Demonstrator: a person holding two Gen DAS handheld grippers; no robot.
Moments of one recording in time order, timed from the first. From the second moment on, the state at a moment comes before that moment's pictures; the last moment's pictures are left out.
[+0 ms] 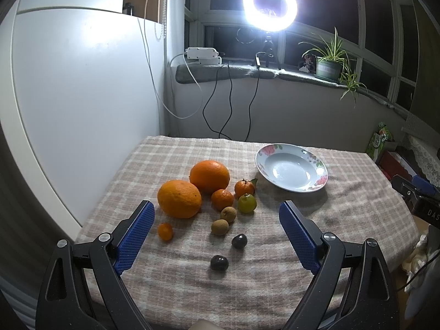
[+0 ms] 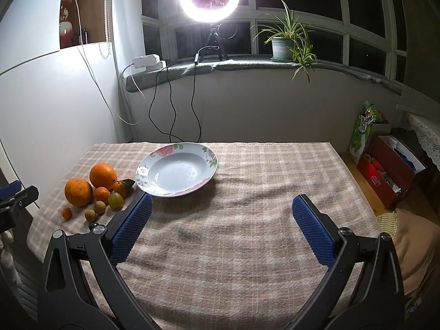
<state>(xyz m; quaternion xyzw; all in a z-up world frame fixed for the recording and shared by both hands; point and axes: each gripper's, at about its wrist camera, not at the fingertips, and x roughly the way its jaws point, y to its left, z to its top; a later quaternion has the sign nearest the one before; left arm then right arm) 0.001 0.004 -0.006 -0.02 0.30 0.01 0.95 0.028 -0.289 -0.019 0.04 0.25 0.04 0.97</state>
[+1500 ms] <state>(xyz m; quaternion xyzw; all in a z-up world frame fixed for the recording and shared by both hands) 0.010 0.019 -0.020 -0.05 0.31 0.00 0.95 0.039 -0.268 -0.026 0.03 0.27 0.09 0.96</state>
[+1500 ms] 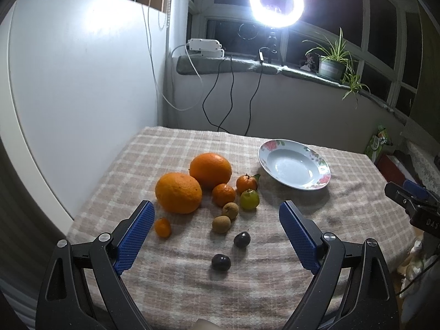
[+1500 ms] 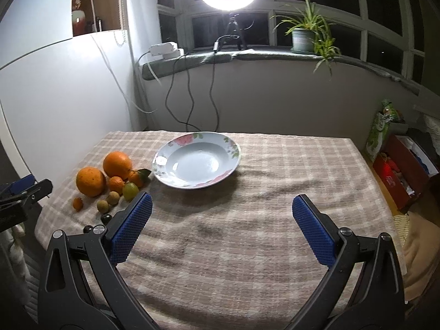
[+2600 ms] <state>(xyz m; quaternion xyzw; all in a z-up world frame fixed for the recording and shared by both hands) 0.078 0.110 -0.082 -0.17 0.39 -0.06 0.90 0.162 -0.076 -0.051 0.12 0.47 0.39 0.79</state>
